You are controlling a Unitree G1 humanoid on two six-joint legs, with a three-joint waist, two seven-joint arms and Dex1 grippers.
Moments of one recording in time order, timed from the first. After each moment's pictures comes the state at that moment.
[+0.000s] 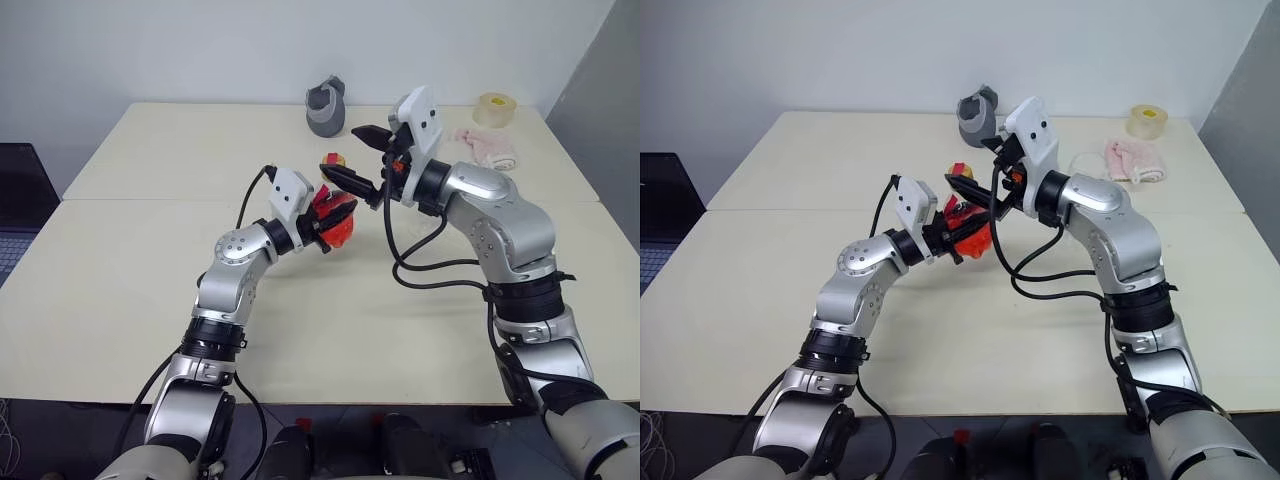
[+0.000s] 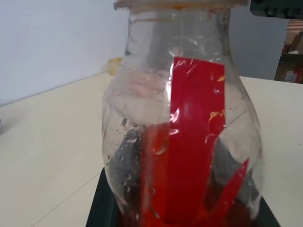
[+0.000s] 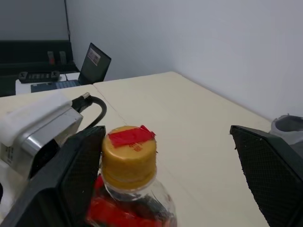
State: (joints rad) left arm -0.64 0.27 -0.05 0.21 -0.27 0.17 -0.76; right arm -0.88 -0.32 0.10 -0.07 0.34 0.64 0.63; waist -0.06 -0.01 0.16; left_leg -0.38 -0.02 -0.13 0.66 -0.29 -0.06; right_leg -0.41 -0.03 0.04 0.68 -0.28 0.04
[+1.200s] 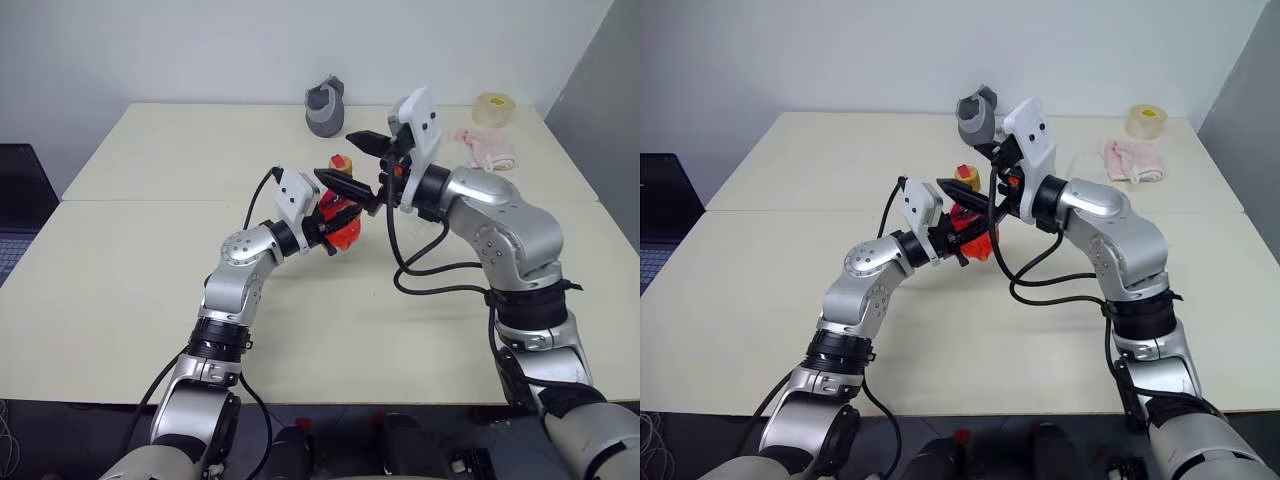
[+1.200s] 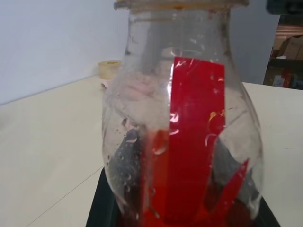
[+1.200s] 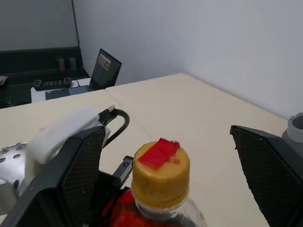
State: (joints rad) left arm -0.64 0.24 -0.06 0.21 -0.27 0.17 -0.78; right arm -0.89 -0.27 0.10 -0.11 0.40 0.70 0.59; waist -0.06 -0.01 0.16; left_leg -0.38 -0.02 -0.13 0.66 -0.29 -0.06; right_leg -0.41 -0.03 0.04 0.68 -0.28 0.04
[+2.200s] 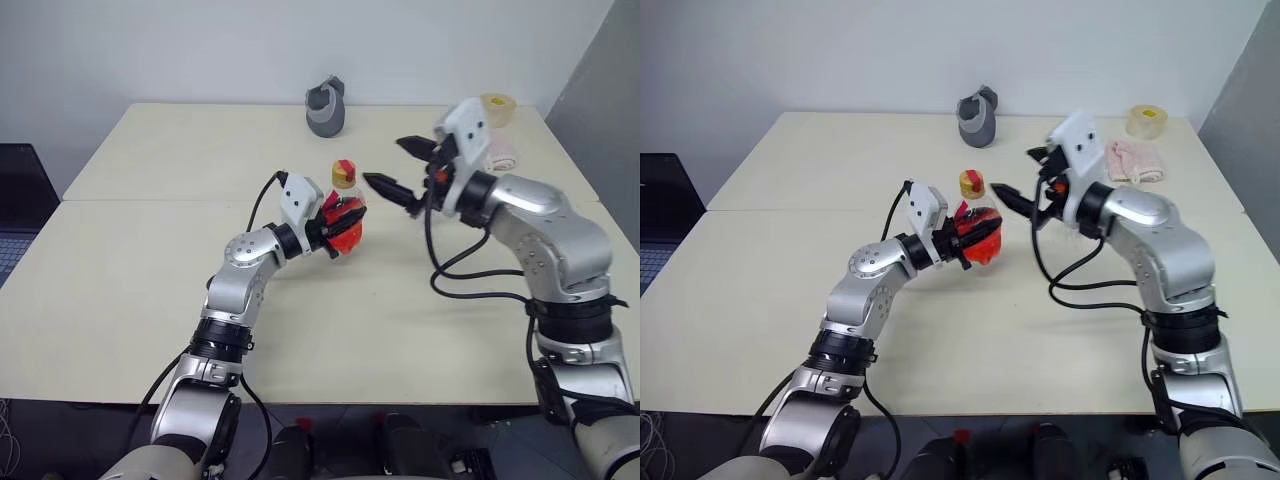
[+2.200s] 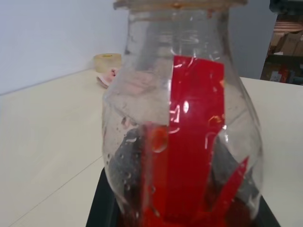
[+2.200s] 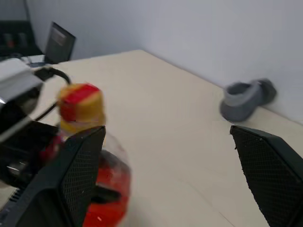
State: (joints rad) left arm -0.64 0.24 -0.07 0.23 -0.27 0.17 -0.78; right arm -0.77 -0.49 0.01 -0.21 0.42 0.76 0.57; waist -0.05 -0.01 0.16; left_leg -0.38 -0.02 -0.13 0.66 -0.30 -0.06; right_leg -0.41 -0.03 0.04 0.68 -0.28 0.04
